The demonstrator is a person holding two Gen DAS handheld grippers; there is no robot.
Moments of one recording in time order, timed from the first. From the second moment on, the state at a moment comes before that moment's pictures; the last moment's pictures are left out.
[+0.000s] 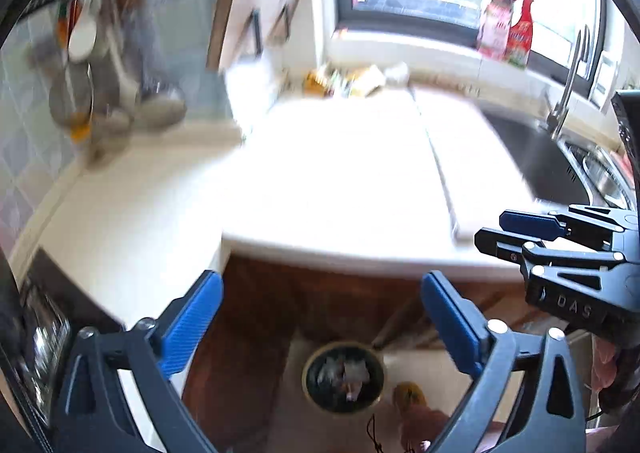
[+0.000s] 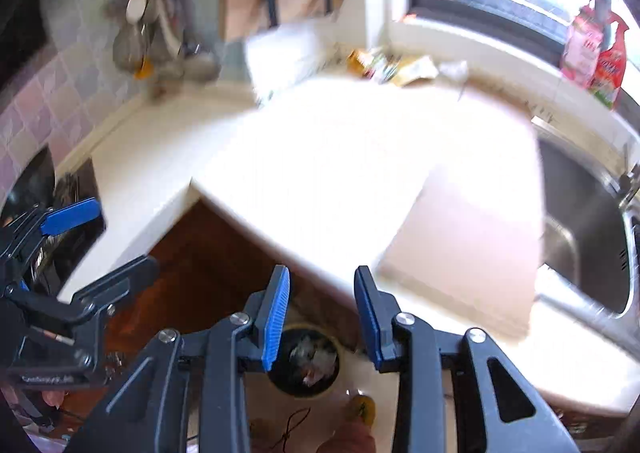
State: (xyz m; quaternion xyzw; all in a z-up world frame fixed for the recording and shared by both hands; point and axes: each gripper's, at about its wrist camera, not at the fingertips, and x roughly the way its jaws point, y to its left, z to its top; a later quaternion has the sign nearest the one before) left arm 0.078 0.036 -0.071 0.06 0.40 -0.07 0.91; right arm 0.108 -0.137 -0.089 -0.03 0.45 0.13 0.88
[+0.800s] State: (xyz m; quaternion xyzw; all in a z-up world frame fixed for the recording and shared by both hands) left arm 0.370 -0.124 0.021 0.09 0.43 -0.10 0.89; right arm 0.375 -0.319 0.020 0.04 0.42 0.13 0.89
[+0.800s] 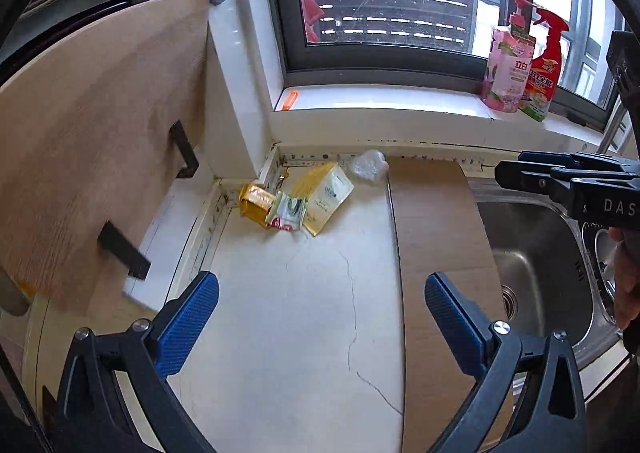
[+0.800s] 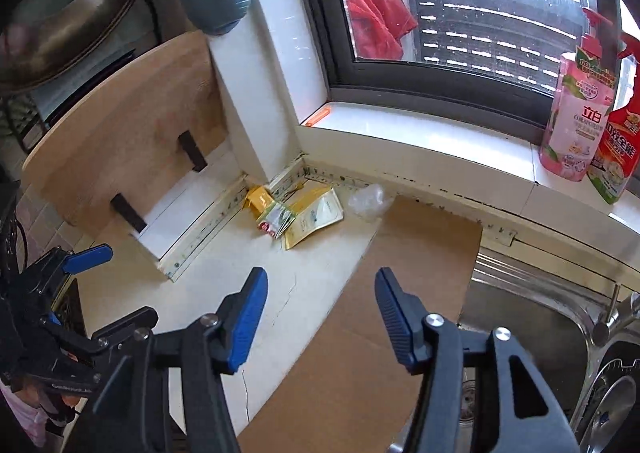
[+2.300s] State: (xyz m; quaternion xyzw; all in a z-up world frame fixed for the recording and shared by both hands) left arm 0.641 -0.208 -0.167 0.26 0.55 -0.18 0.78; right arm 0.548 -0.381 -0.130 0.15 0.49 0.14 0.85
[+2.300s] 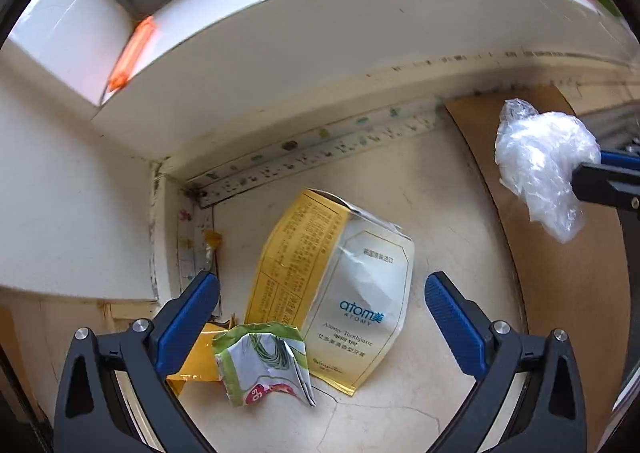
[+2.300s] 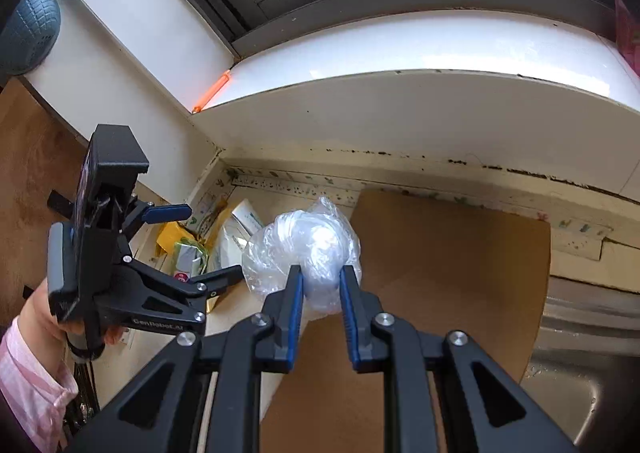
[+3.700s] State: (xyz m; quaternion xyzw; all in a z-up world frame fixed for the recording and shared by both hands) left arm 0.457 -0.180 -0.037 0.12 0.47 -0.18 0.86; right arm 0.421 -0.353 -0.055 0.11 0.44 0.14 0.88
